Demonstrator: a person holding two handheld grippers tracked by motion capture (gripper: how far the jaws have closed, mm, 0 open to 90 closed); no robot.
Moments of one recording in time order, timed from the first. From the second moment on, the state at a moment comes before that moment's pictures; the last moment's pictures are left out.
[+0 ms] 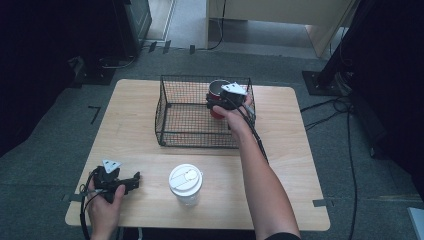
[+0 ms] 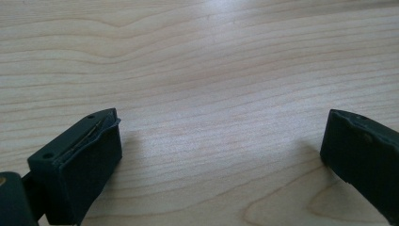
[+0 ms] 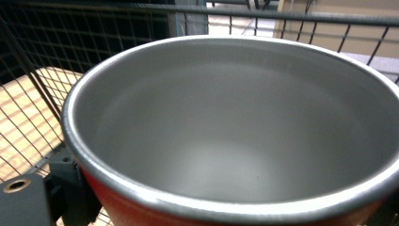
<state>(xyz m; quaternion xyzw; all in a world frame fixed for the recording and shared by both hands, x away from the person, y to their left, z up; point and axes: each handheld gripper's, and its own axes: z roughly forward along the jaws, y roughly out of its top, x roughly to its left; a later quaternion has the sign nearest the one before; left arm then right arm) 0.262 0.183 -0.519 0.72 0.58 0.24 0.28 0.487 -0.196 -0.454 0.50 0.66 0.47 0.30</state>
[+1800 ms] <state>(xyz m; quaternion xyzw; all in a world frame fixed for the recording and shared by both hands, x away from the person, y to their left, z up) 0.262 0.183 -0.519 0.72 0.58 0.24 0.28 0.468 -0.184 -0.413 0.45 0.65 0.46 0.39</state>
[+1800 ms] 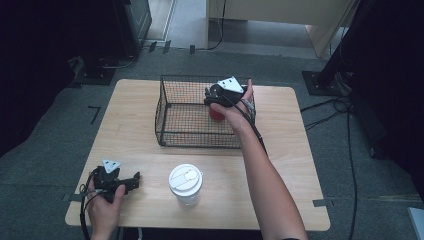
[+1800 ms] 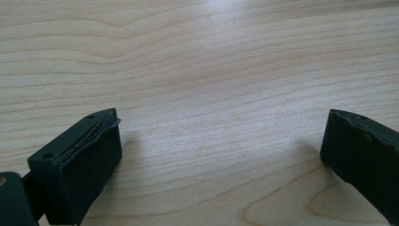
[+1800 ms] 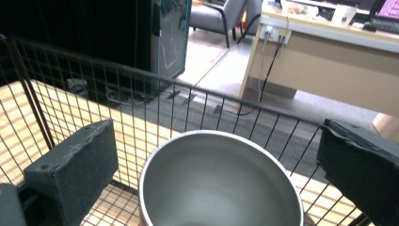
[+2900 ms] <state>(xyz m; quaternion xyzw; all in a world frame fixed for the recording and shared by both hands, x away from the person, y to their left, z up) 0.263 0.183 -0.519 0.72 0.58 0.24 0.28 0.379 -0.220 -0.356 0.39 0.60 0.58 0.40</state>
